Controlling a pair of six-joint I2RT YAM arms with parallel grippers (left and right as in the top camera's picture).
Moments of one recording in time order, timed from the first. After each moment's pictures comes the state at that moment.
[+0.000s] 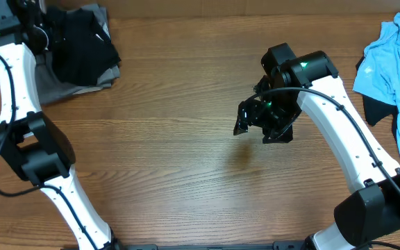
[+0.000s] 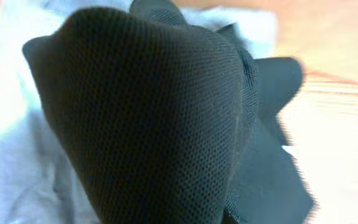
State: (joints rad) left arm 0.36 2.33 2.21 -0.75 0.26 0.00; right arm 0.33 1.75 1.63 -1.50 -0.41 0.42
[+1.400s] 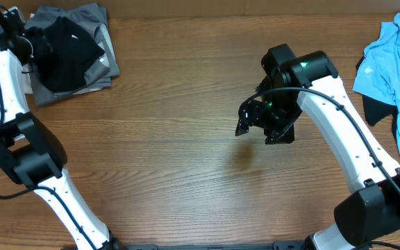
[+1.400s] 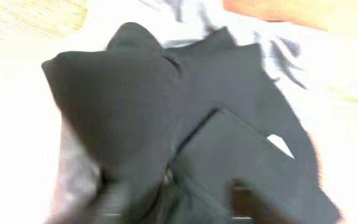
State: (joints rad) left arm 0.43 2.34 2.21 -0.76 0.24 -0.09; right arm 0.33 1.75 1.63 -1.51 -0.38 0.43
